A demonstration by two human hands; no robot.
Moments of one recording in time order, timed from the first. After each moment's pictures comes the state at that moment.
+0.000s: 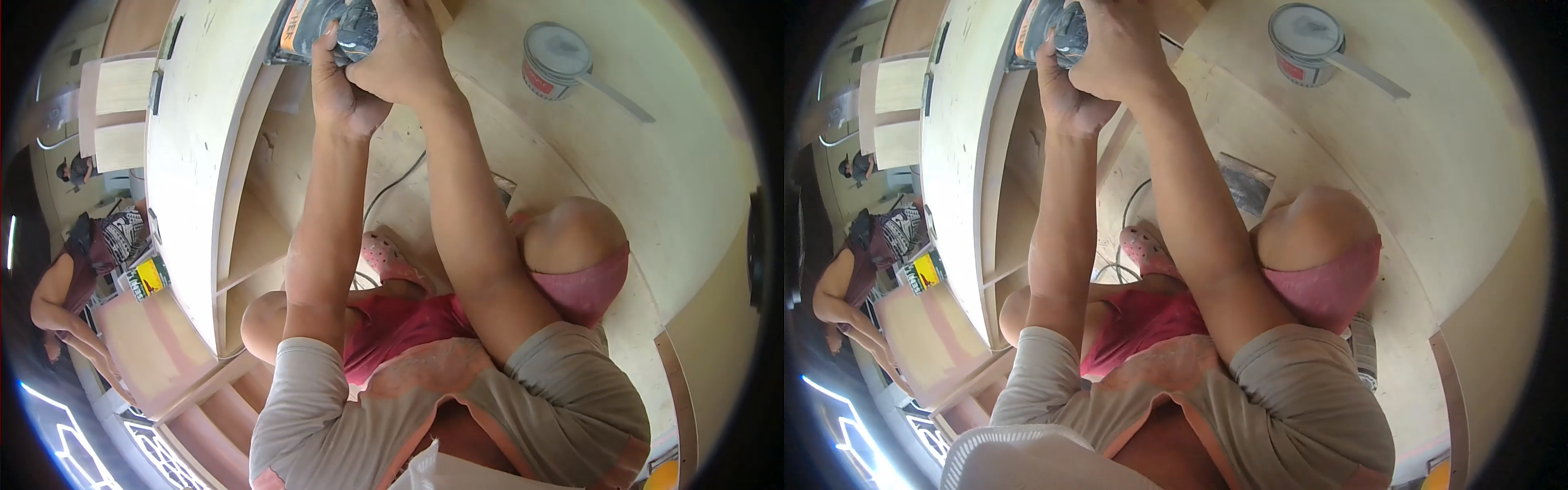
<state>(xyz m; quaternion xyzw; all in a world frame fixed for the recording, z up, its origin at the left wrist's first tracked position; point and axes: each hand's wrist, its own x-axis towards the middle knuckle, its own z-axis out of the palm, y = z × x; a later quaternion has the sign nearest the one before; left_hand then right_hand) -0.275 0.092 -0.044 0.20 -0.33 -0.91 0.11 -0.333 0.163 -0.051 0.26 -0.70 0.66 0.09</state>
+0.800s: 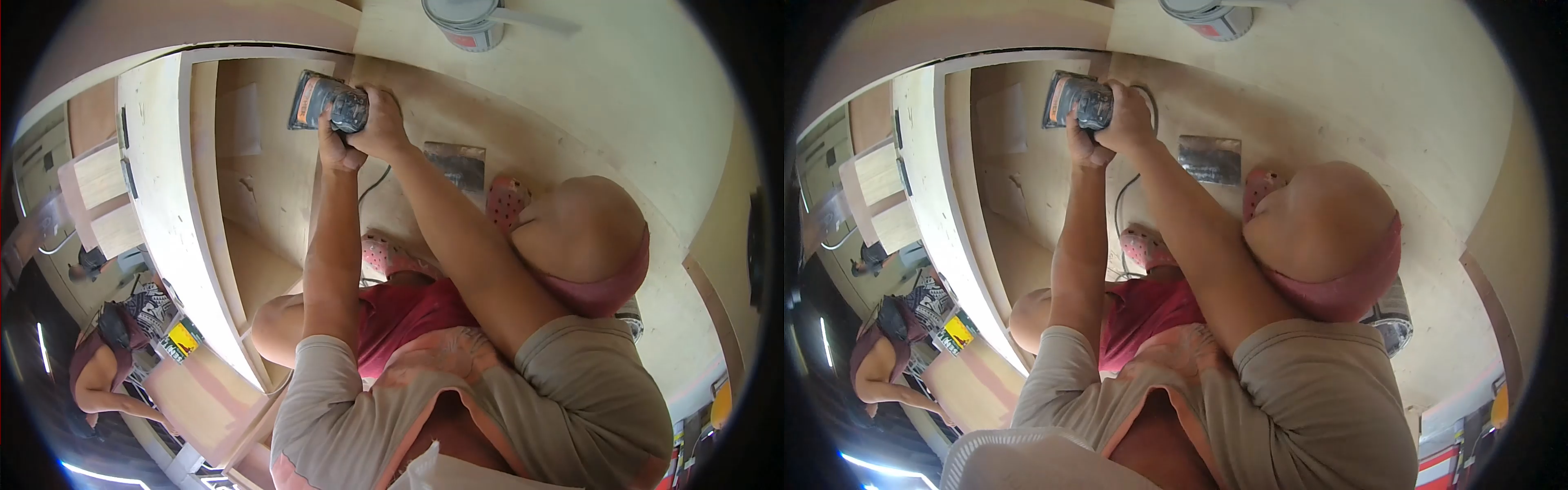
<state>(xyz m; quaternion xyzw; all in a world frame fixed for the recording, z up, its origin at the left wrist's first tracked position) -0.226 0.066 -0.207 0.32 -0.36 -0.88 0.03 -0.255 0.156 -0.220 0.05 -0.77 0.63 -0.05</state>
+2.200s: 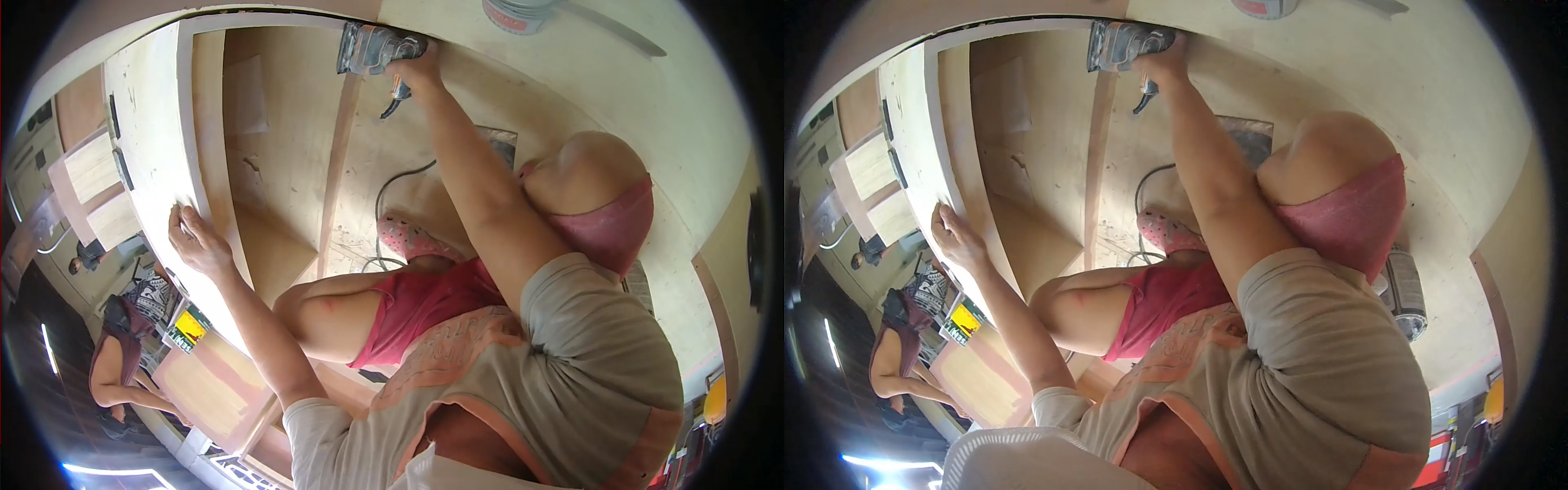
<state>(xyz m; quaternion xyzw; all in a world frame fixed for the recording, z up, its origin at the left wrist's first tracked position) -0.117 -0.061 0.015 0.31 -0.92 0.05 0.21 -0.304 0.128 -0.314 -0.23 -0.54 0.78 -0.22</state>
